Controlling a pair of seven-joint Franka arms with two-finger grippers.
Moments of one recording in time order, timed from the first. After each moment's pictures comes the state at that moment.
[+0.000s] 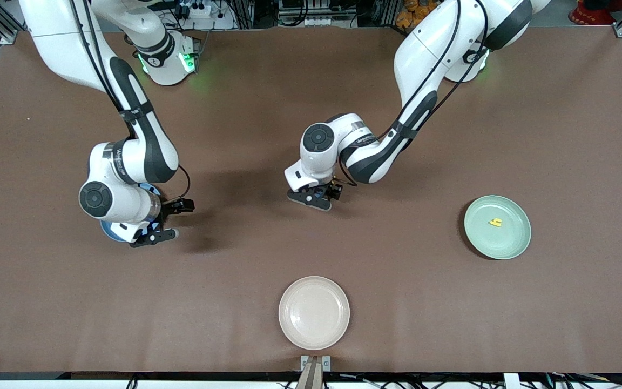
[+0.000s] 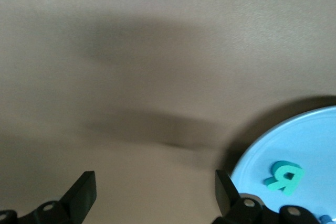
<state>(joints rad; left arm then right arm) -0.53 0.84 -0.36 -1.54 0.38 2.35 -0.69 0.29 0.50 -0.11 -1.88 0.18 2.17 -0.13</state>
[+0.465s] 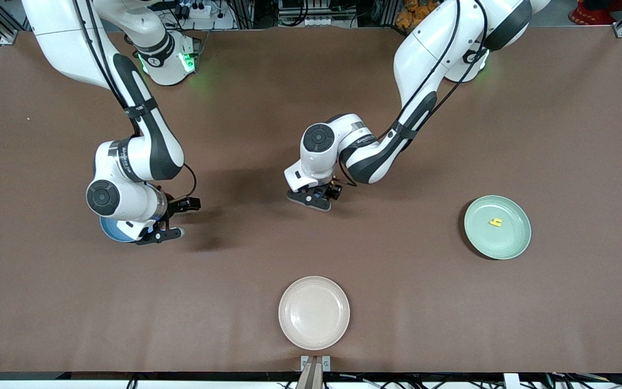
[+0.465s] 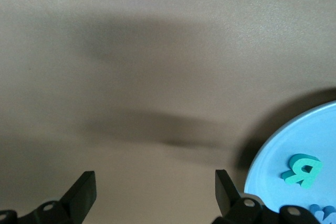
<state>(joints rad) -0.53 0.85 -0.35 -1.54 0.38 2.35 -0.69 0.29 0.49 -0.09 -1.88 0.18 2.16 -0.09</state>
